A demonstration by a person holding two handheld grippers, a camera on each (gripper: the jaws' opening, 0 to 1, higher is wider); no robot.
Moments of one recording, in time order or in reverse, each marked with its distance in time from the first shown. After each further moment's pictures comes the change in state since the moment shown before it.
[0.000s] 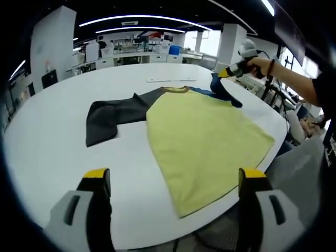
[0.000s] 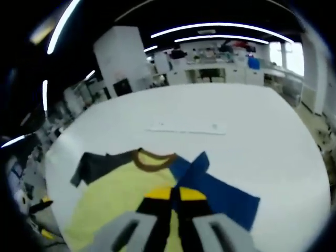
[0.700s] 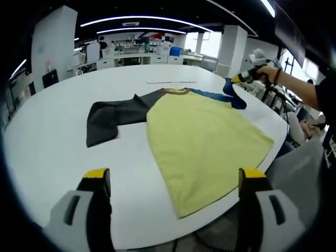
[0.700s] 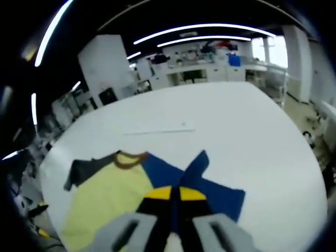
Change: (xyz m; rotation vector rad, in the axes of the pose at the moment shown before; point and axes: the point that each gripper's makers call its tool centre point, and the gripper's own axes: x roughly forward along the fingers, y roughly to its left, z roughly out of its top) left arm 0.000 -0.002 0.002 -0.010 -0.012 -0.001; right arm -0.037 -0.067 -0.016 0.107 -0.039 -0.095
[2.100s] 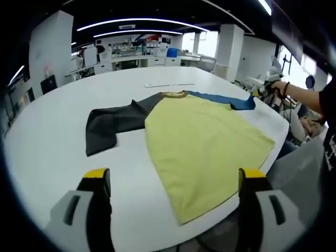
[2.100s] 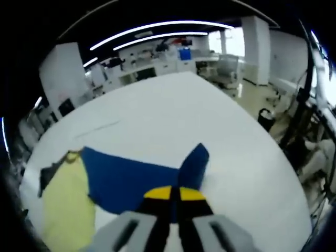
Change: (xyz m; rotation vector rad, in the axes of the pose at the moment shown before) left arm 0.006 0.003 0.012 0.035 -0.013 0.001; right arm -0.076 -0.153 -0.061 0.173 0.002 -0.314
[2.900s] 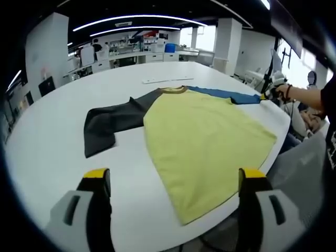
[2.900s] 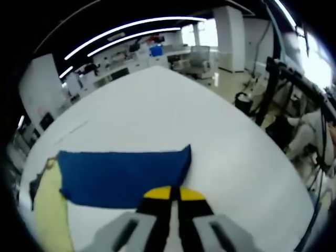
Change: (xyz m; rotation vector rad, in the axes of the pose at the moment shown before) left arm 0.005 -0.003 0.000 0.030 0.046 0.000; right arm 0.006 -0.090 -0.039 0.154 0.019 -0.162
